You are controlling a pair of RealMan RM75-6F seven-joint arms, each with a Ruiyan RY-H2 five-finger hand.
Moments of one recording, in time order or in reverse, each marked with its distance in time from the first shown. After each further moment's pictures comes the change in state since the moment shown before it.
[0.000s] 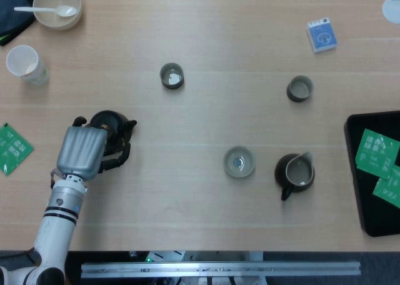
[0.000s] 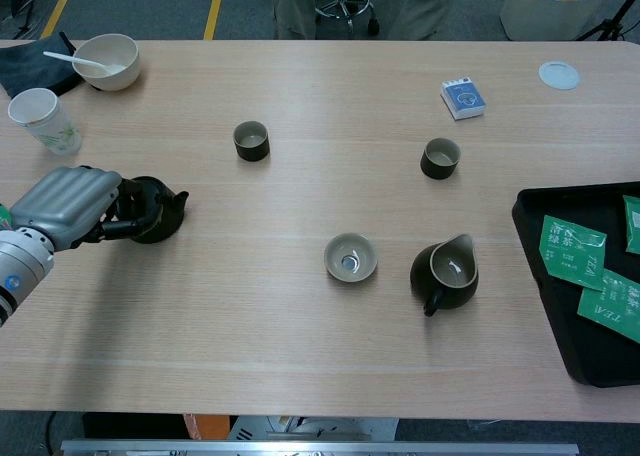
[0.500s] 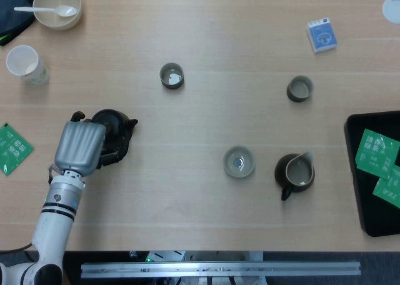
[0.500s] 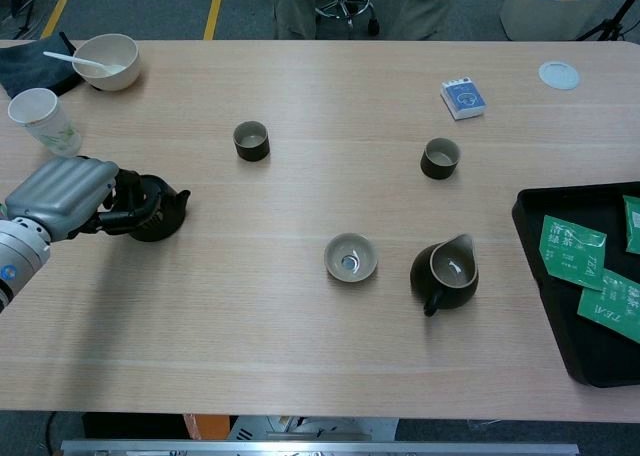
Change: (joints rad) left arm -0.031 0.020 0.006 -0.005 -0.009 0.009 -0.018; right arm 0.004 -0.002 0.003 0.002 0.002 -0.002 0.001
